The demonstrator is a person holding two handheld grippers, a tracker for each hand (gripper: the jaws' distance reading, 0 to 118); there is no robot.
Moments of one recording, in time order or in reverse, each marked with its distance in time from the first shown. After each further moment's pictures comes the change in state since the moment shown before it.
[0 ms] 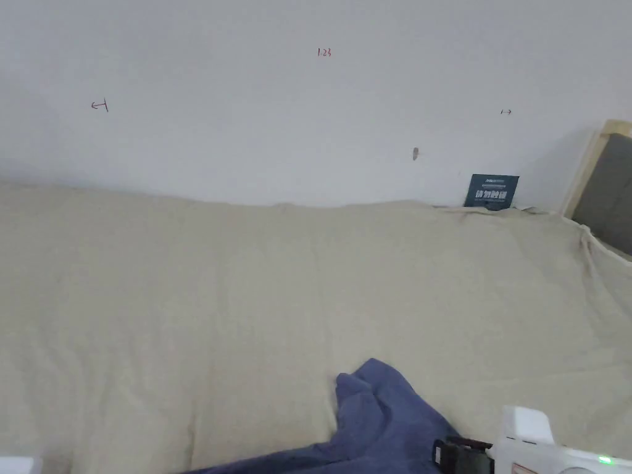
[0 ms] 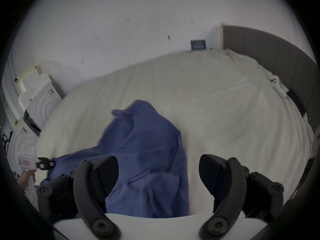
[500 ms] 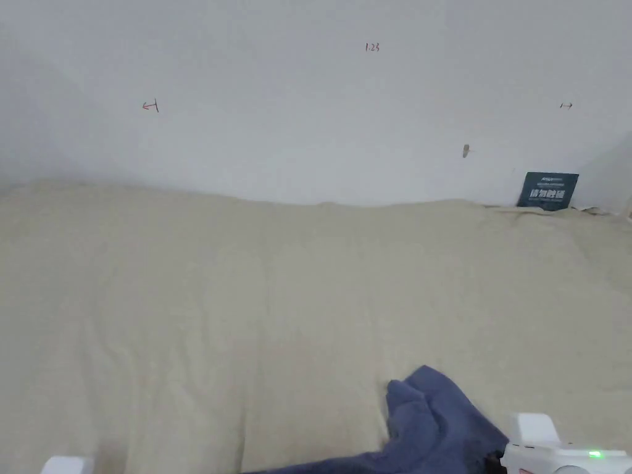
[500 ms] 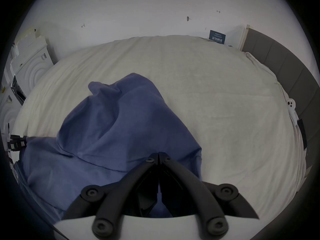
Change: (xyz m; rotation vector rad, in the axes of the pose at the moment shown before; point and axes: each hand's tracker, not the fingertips) left arm -0.004 -0.011 0.007 0.058 -0.022 0.011; right arm -0.025 0.004 -0.055 -0.044 -0.055 0.185
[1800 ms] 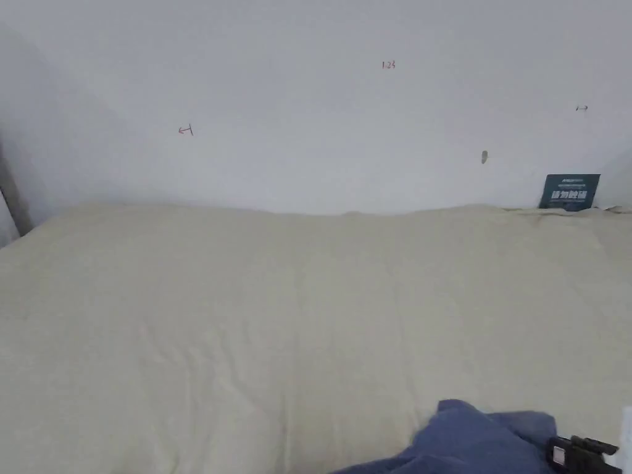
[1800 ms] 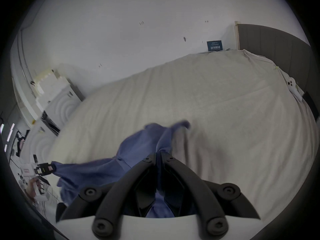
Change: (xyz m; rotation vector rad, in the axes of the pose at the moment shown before) left arm -0.036 -0.081 0.132 0.265 -0.330 0.143; right arm 0.029 -0.049 0.136 0.210 0.270 -0.208
